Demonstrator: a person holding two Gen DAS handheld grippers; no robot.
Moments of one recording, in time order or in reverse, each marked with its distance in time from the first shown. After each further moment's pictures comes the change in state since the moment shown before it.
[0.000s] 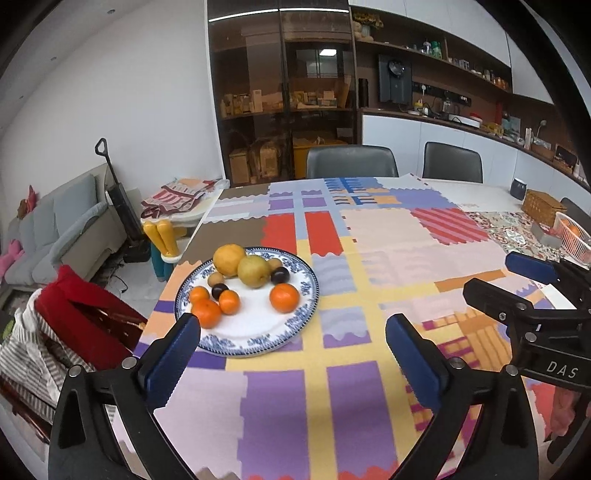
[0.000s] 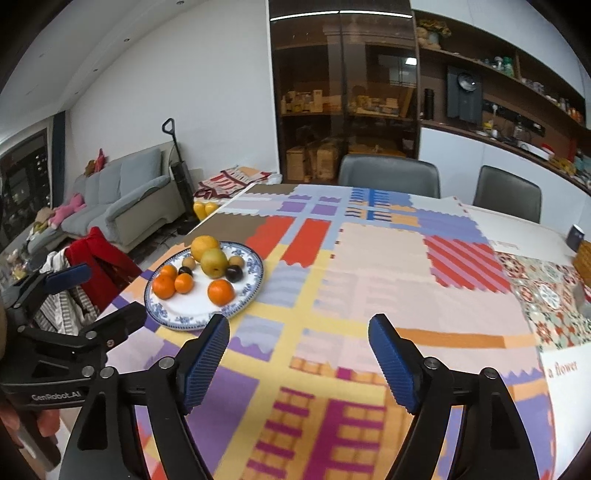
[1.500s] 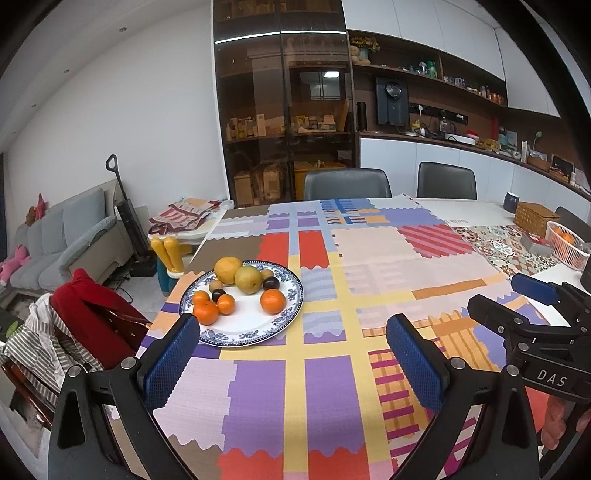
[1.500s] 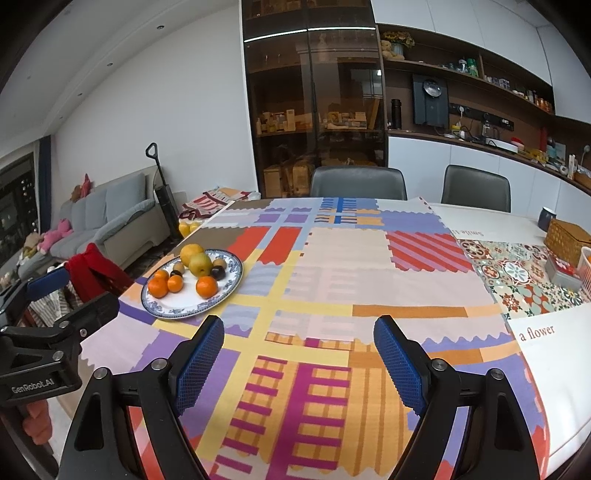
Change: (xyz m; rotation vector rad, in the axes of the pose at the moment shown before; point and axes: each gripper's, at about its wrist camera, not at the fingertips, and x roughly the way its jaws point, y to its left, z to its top) left arm -0.051 -0.028 -0.014 -0.004 -0.092 0.026; right arm -0.059 -0.024 -0.036 0.067 -0.072 -0.052
